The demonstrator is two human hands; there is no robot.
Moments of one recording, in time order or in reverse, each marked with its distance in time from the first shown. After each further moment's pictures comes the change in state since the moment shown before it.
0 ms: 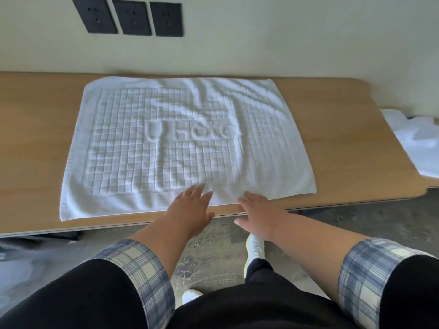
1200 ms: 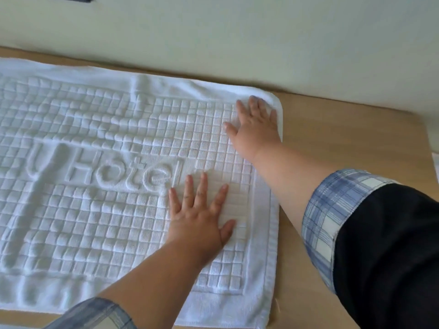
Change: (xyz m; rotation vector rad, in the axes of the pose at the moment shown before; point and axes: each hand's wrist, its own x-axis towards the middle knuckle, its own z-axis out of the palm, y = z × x) left_hand 0.265 0.161 -0.041 -0.017 0.224 -0.336; right_hand 0.334 0.208 -0.230 -0.102 0.393 -0.046
